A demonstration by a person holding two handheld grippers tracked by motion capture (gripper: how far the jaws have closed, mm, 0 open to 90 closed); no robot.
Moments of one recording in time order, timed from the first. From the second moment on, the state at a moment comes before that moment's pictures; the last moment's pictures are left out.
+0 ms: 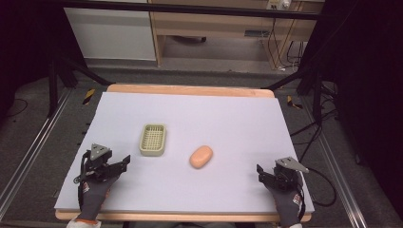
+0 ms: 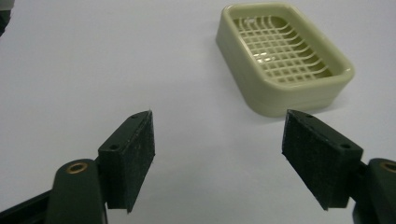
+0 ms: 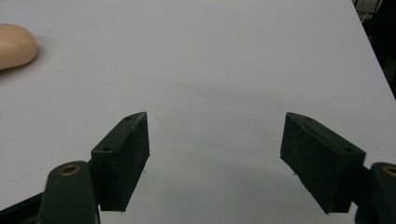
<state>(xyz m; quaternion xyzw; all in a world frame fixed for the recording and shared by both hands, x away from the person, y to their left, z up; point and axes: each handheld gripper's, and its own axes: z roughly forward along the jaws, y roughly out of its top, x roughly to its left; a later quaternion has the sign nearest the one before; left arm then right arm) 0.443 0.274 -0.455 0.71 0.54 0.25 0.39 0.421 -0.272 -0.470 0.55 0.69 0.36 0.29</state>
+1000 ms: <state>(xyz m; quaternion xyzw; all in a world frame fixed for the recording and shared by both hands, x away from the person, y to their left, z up) 0.434 0.232 -0.438 0.74 0.48 0.24 0.40 0.415 -0.264 -0.470 0.54 0.70 0.36 0.29</state>
